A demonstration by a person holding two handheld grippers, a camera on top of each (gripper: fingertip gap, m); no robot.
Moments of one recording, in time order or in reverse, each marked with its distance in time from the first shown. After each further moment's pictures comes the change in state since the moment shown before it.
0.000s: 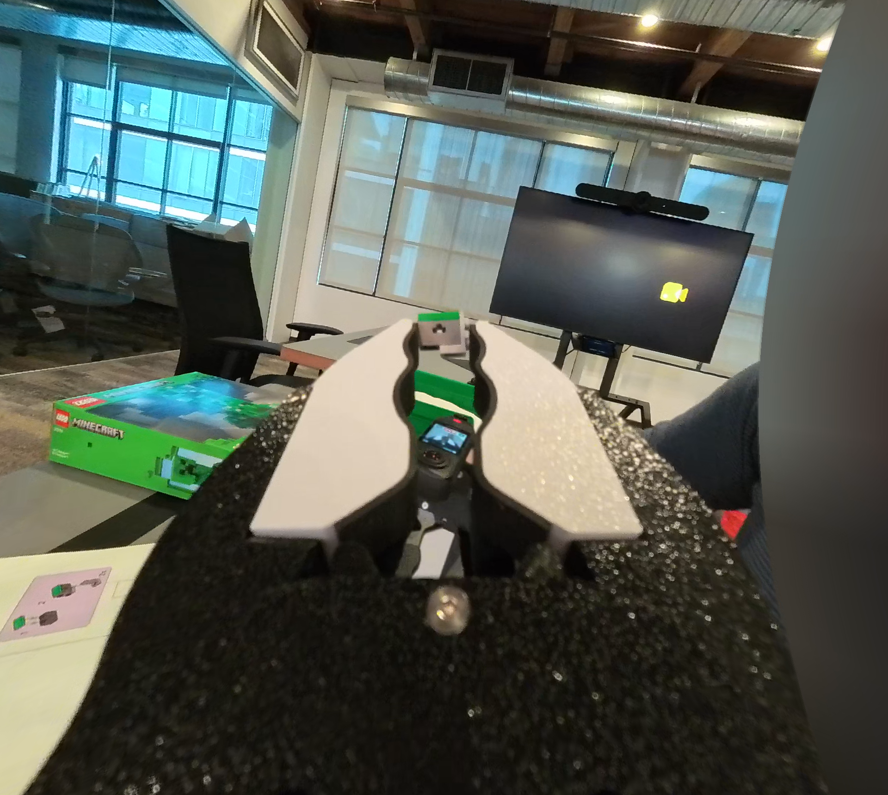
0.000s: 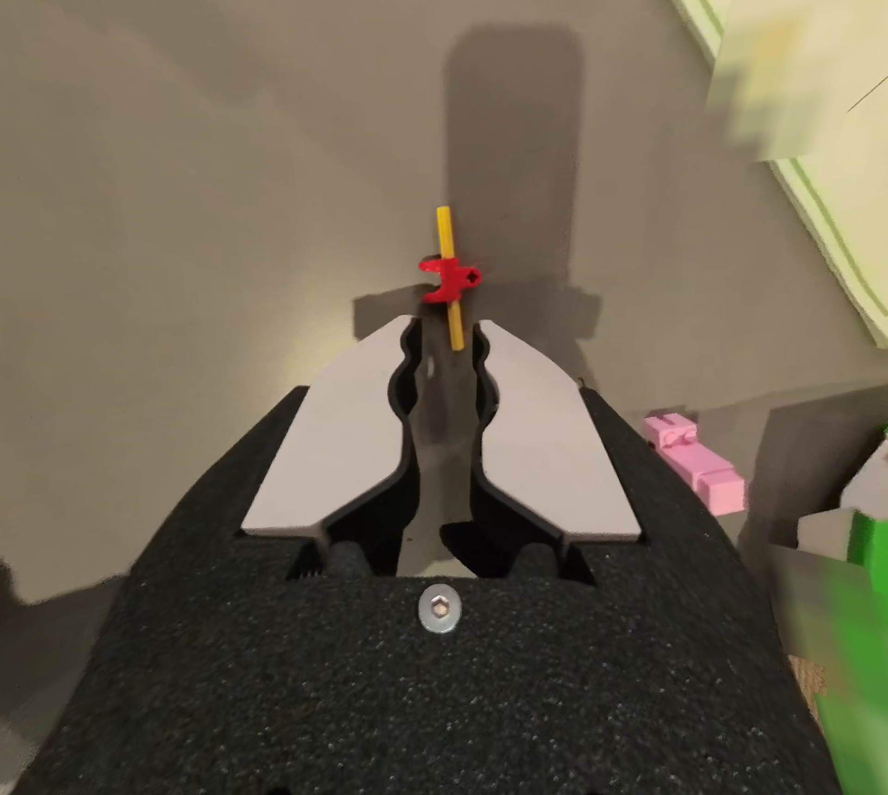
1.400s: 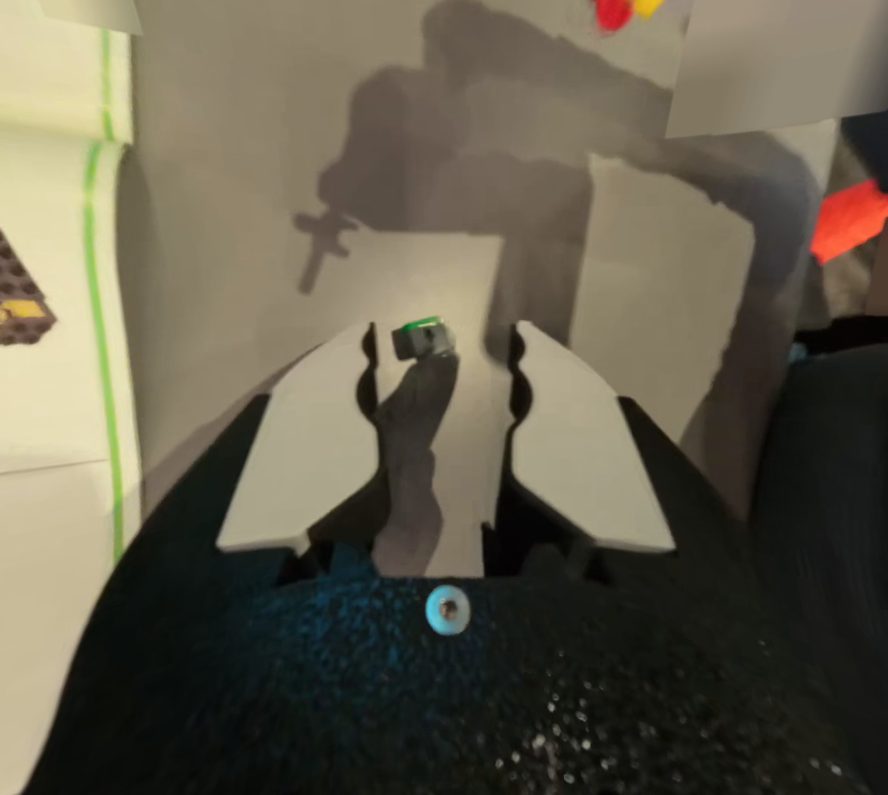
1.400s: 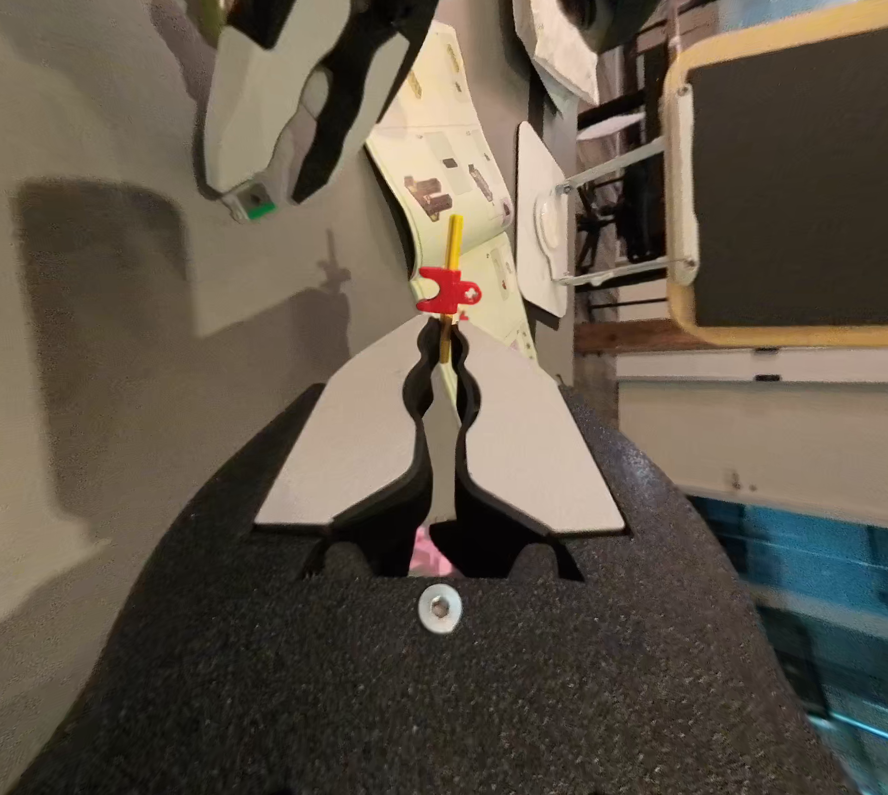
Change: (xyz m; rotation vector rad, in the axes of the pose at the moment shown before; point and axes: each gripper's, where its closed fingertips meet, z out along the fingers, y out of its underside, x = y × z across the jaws) left arm -0.018 0.265 -0.089 -1.139 -0.335 -0.264; right arm -0.010 -0.092 -0.073 0.396 0.662 -0.592
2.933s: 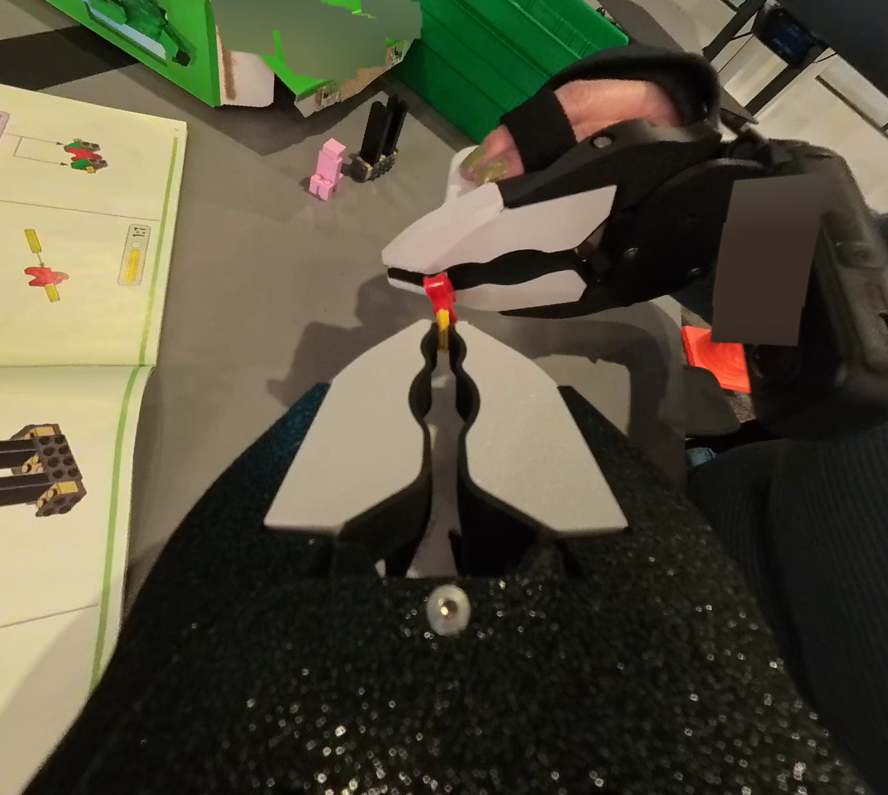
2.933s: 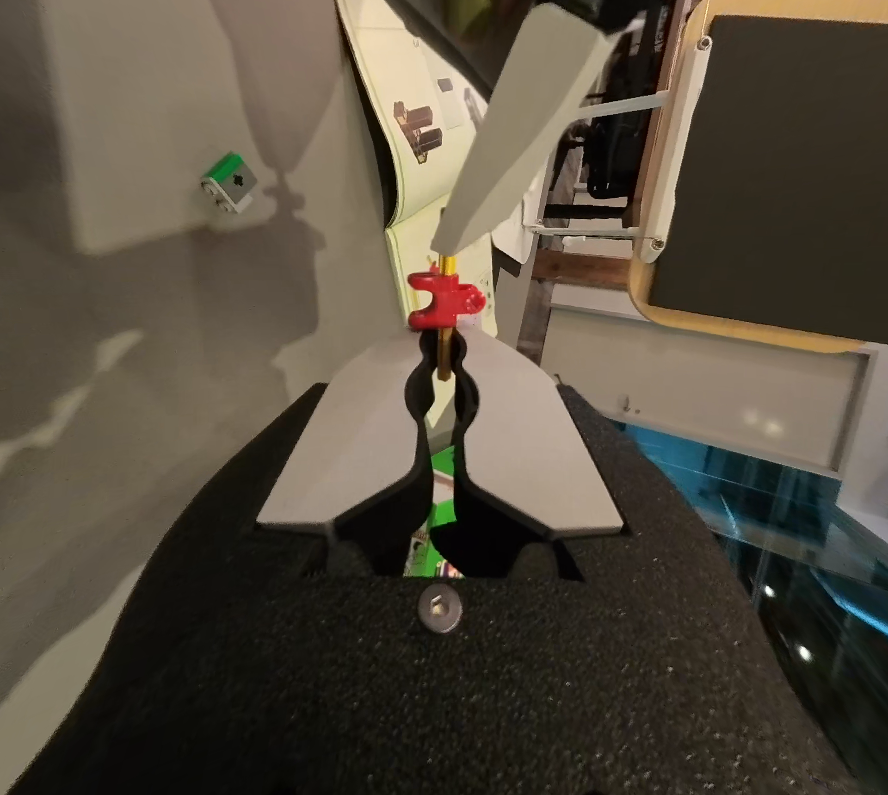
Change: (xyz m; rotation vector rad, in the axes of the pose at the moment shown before) left arm 0.043 -0.081 -0.037 0.349 0.087 0.055; right arm 0.001 0.002 0.011 -0.253 0.066 -0.194
